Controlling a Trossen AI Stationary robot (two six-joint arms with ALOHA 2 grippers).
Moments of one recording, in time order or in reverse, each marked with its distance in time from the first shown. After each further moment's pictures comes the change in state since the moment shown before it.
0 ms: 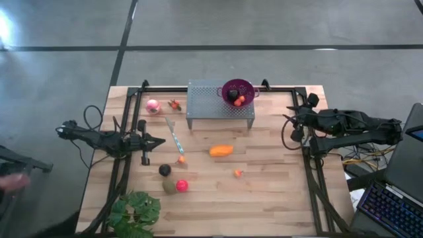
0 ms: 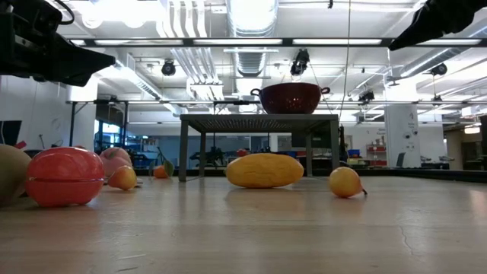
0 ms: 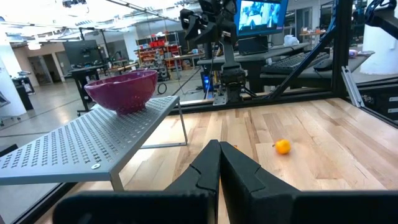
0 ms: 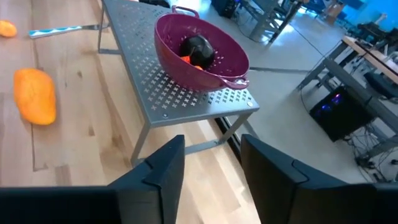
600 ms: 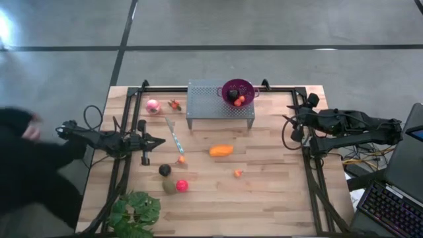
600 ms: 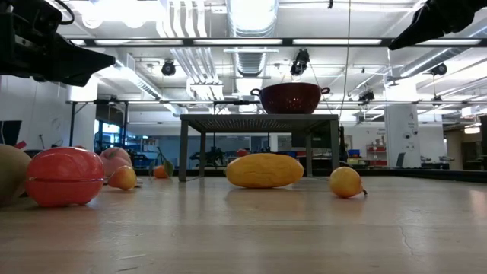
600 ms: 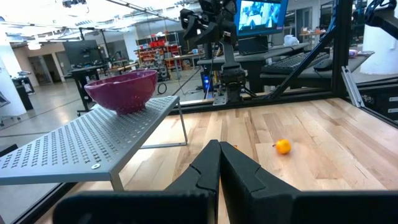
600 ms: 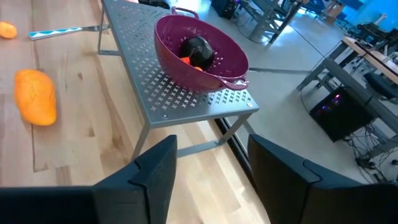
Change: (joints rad) left arm 0.000 0.000 0.000 0.000 0.000 0.000; right arm 0.000 0.000 0.000 0.001 0.000 0.000
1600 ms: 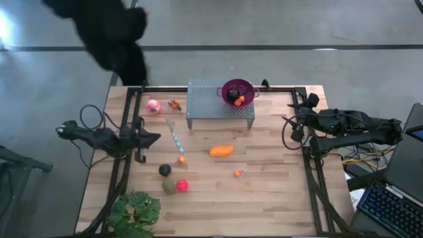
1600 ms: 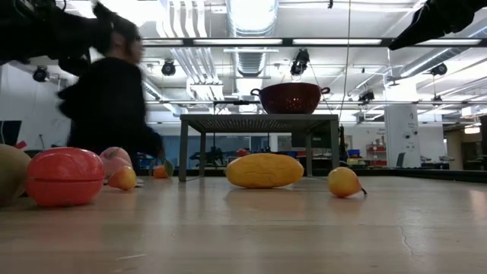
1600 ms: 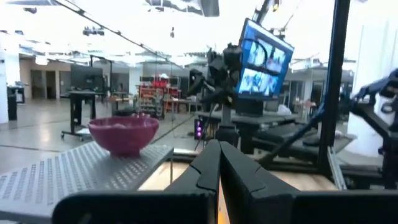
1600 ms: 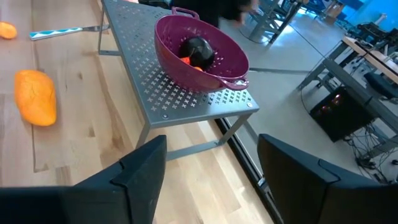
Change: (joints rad) left arm 0.000 0.000 -0.004 0.278 0.004 -0.085; right arm 0.000 0.000 0.000 0.001 0.000 0.001
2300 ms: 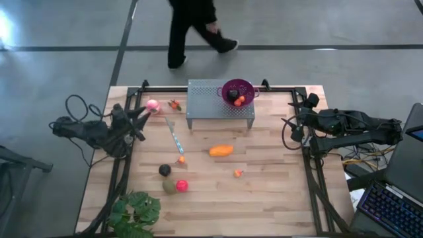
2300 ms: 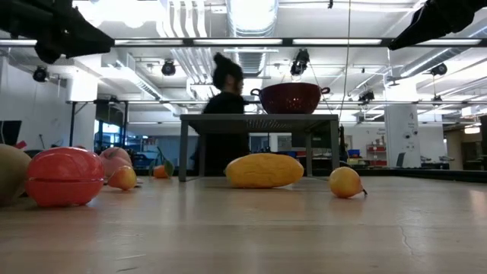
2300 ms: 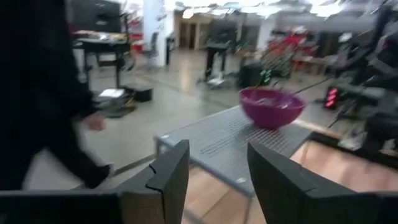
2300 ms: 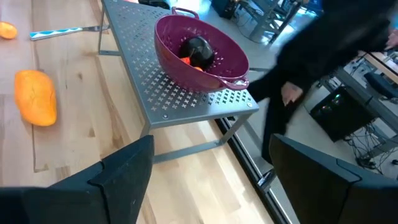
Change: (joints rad) left arm 0.002 0.137 0.360 -0.559 -0.606 -0.199; right arm 0.000 0.000 0.000 0.000 0.000 0.001
